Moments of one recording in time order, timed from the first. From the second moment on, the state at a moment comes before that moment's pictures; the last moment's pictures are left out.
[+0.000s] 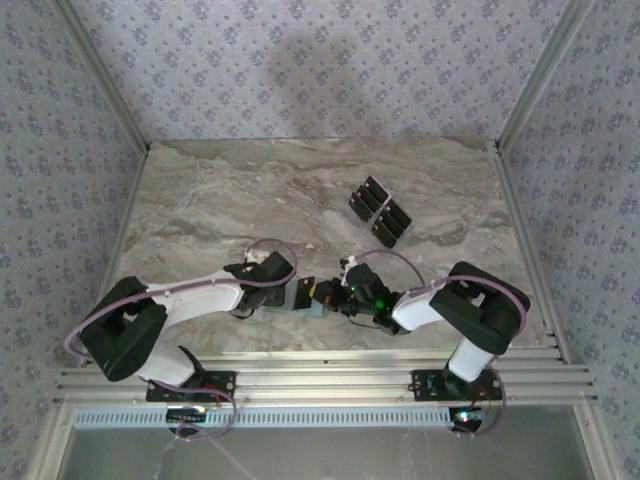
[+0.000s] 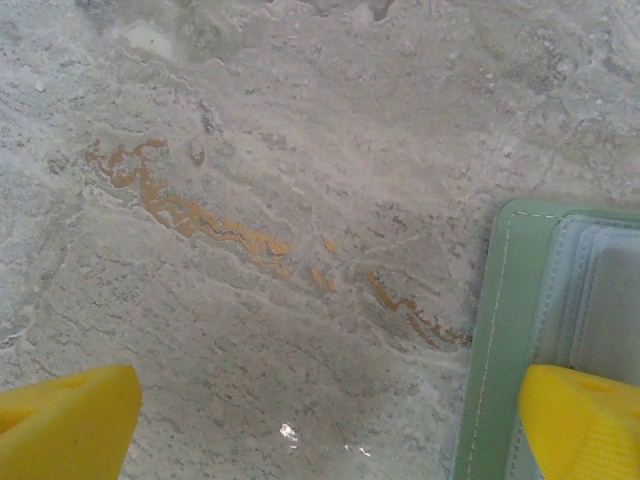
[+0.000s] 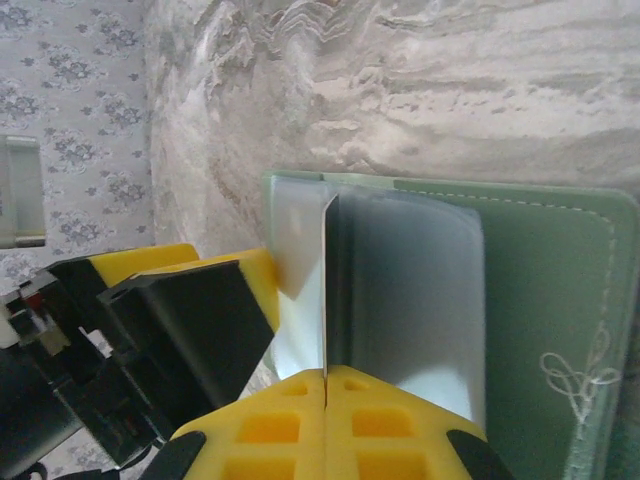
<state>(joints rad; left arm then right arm) -0.82 1.44 0.68 -0.55 -0.45 -0.73 0.90 1.65 0.44 0.75 -0.20 1.24</state>
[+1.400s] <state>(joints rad) -0.82 1.43 0.67 -0.52 -0.41 -0.75 0.90 1.63 0.40 0.73 -0.18 1.21</state>
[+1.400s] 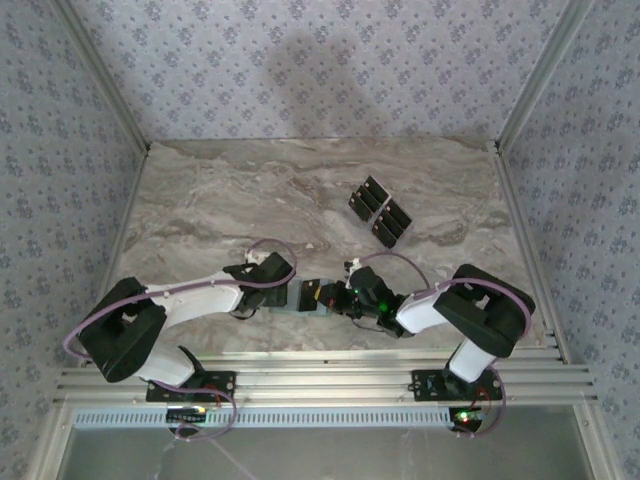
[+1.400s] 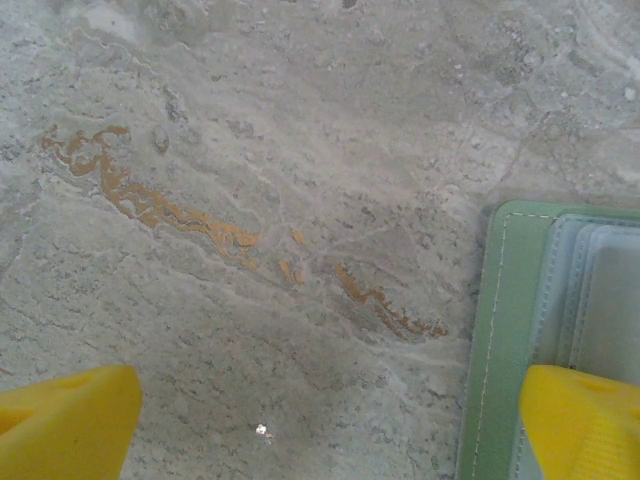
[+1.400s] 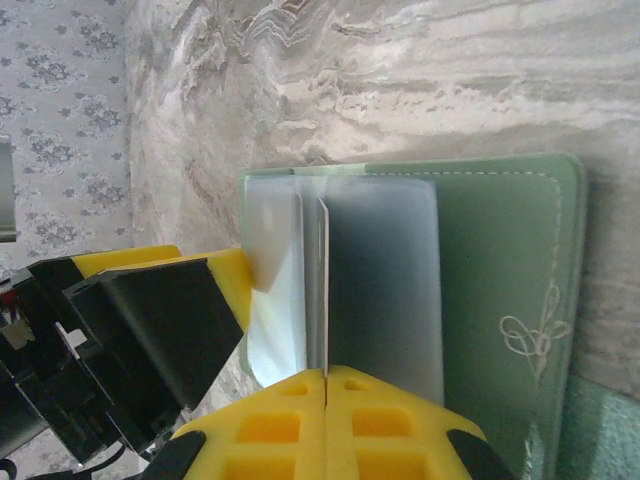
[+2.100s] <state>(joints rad) -0.82 1.43 0.67 -0.52 -0.41 -0.75 0.89 1.57 0.40 0.68 -0.17 1.19</state>
